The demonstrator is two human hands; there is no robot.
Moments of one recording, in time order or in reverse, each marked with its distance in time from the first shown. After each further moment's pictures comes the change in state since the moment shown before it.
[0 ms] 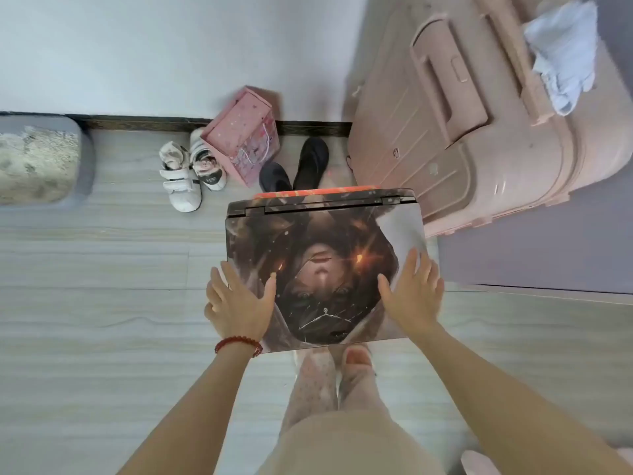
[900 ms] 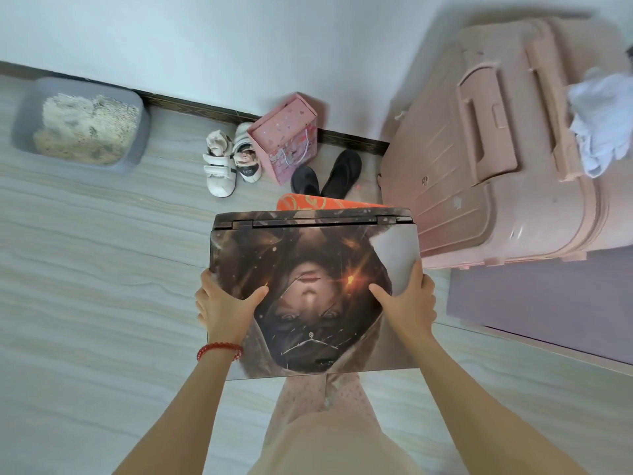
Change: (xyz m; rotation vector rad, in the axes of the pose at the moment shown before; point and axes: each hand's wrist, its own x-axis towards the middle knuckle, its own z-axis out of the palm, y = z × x) left_hand -0.019 -0.023 -0.026 -0.511 0.044 -0.351; right_hand 0.004 -0.012 -0.021 0.396 -0.160 0.067
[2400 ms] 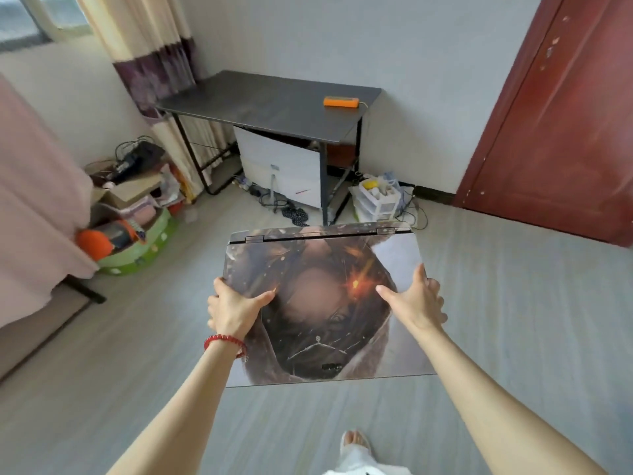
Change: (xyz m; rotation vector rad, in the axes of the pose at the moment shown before) left_hand -0.219 -0.688 -0.687 -0.866 1.194 -1.035; right_hand -0.901 -0.434 0.495 -0.620 -0.672 -1.593
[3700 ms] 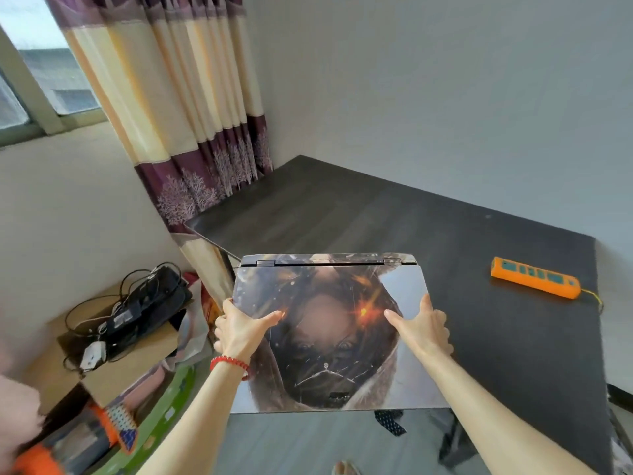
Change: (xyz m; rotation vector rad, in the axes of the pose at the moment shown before) left_hand 0.956 0.324 0.013 -0.098 0.083 -0.093; right_hand 0.690 -0.710 0.330 -0.013 -0.128 -0.067
